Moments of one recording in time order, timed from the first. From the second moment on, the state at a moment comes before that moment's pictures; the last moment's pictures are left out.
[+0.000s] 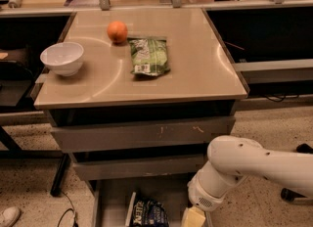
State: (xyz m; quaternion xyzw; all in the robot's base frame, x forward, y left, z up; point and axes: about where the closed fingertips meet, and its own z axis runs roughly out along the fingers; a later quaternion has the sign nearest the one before) arm 0.330 -0.086 0.562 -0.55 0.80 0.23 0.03
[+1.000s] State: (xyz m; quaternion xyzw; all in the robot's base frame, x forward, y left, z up) arm 0.386 -0.073 0.484 -0.52 0.81 0.26 0.12
